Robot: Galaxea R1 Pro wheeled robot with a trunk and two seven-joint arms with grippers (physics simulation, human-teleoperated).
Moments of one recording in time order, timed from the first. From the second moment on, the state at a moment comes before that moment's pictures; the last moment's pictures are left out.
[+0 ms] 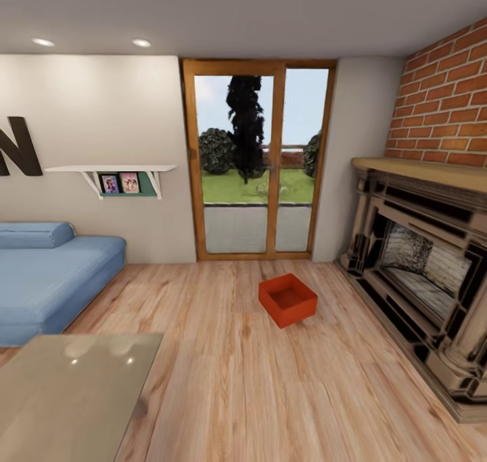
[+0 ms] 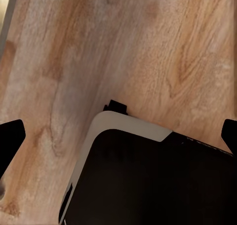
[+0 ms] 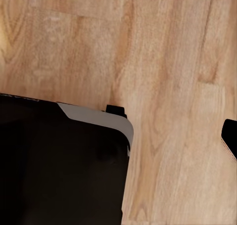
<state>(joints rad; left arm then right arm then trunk) -0.19 0.06 -0.17 -0.07 0.54 -0.01 0.04 -0.17 0.02 0.25 0.03 -0.06 -0.18 -0.06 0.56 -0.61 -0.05</state>
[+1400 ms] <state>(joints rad) -0.19 0.06 -0.17 -0.06 0.54 -0.01 0.04 -0.17 0.02 0.25 0.03 -0.07 -0.18 -0.06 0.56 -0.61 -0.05</state>
